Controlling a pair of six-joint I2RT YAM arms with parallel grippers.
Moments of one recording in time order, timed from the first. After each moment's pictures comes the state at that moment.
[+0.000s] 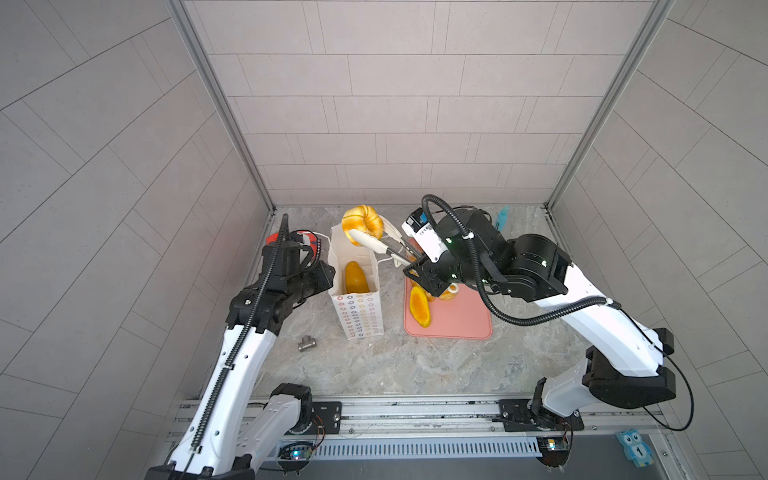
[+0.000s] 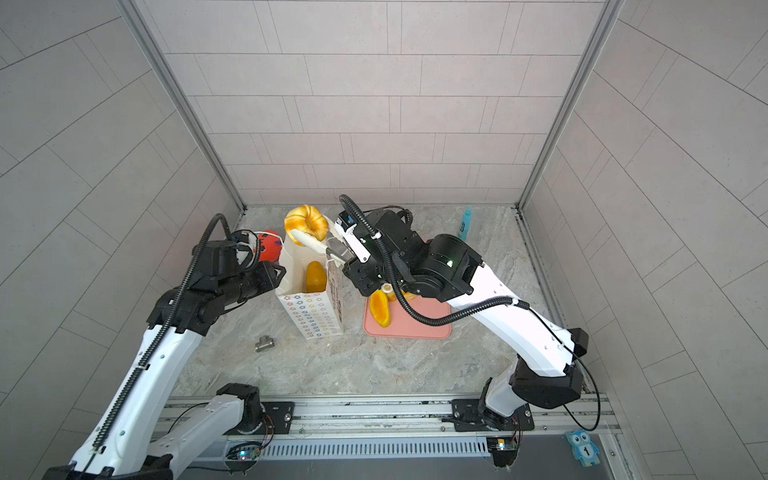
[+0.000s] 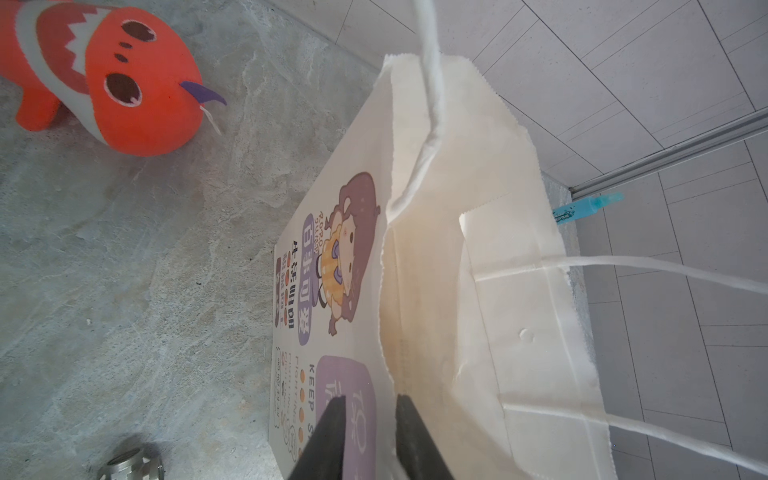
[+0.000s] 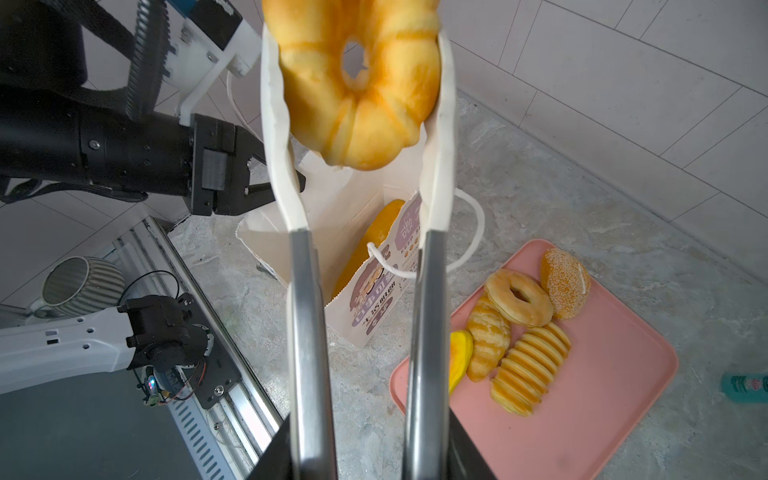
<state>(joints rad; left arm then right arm) -0.14 0.93 1.08 -0.85 0.23 -0.52 1.00 1.53 2.04 -1.19 0.13 0.21</state>
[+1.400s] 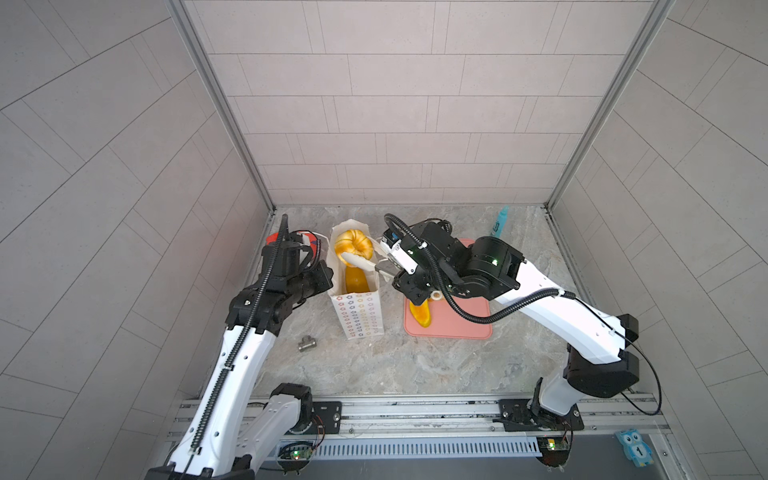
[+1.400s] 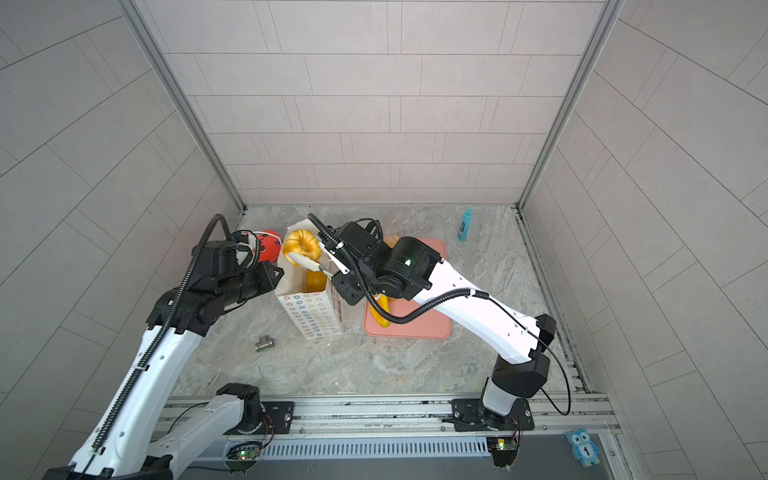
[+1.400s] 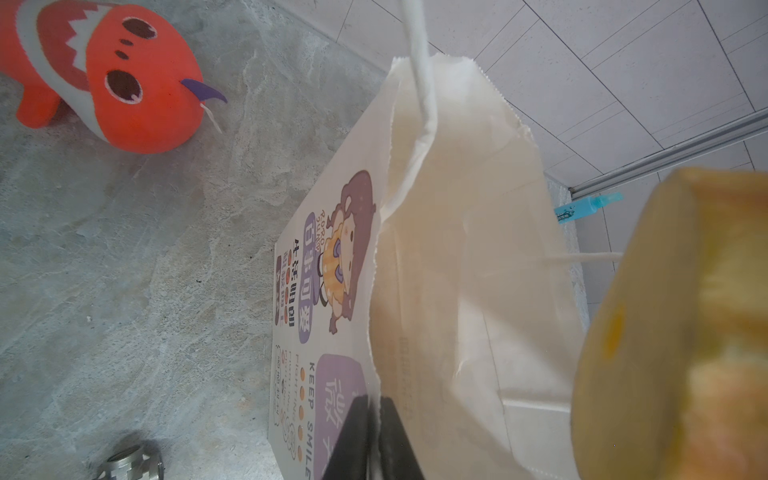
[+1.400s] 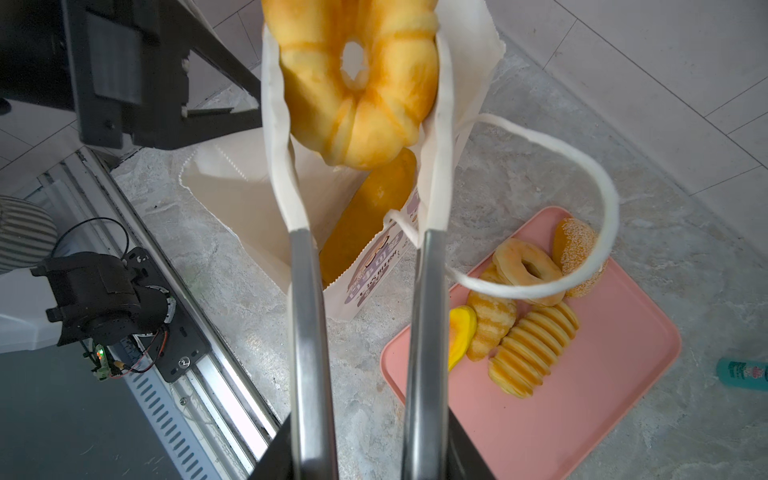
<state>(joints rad) -0.14 0.93 1.08 -0.85 0.22 -0.52 1.04 1.66 2.03 -1.24 0.16 0.19</state>
